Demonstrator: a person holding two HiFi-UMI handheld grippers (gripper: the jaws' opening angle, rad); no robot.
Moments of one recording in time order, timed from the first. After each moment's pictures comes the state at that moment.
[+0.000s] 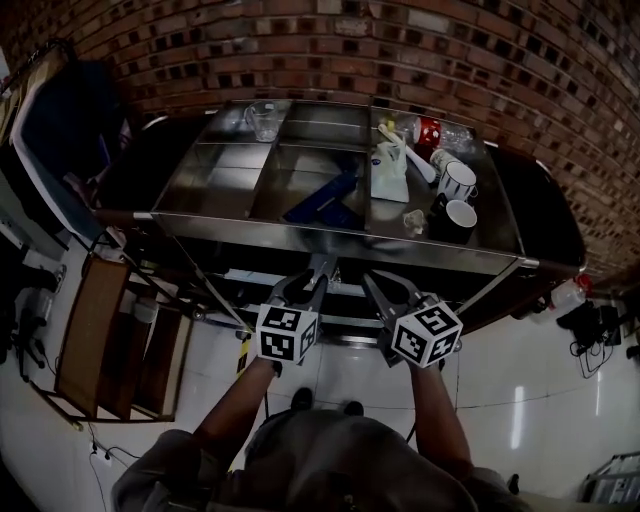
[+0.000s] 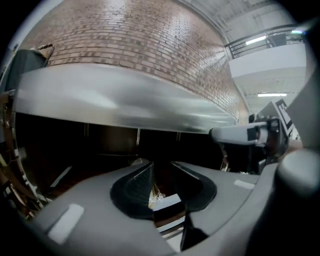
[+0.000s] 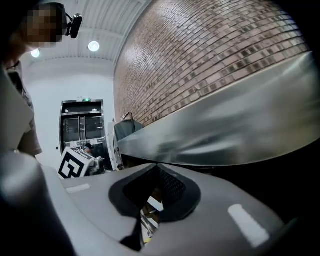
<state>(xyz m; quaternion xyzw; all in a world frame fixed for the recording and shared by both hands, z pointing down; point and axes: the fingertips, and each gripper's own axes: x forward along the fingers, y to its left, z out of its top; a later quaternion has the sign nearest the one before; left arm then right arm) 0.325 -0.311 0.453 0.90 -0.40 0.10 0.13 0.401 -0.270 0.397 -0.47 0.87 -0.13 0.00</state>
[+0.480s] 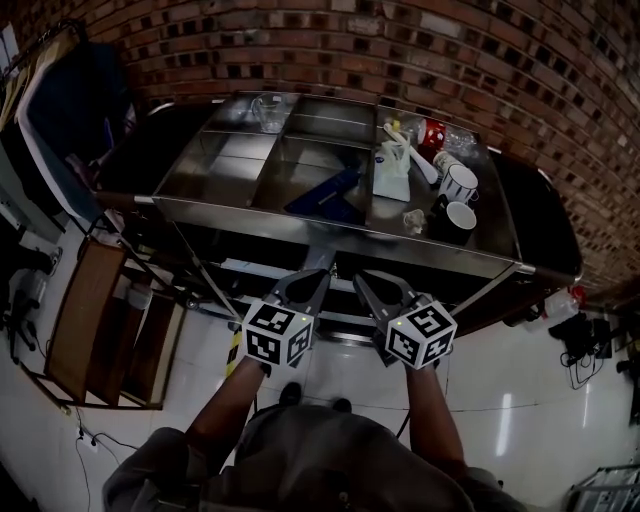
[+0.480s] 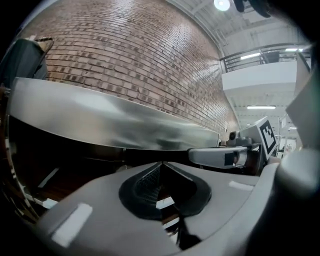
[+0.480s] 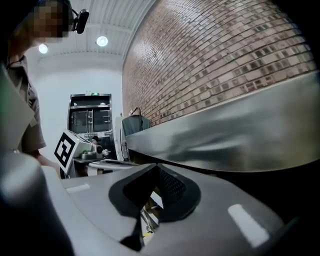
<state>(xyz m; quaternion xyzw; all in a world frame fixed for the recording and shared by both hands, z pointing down) 0.337 -0.281 0.413 0.93 -0.34 0.06 0.14 0.384 -0.261 0.392 -0.44 0.89 -0.11 -0.03</state>
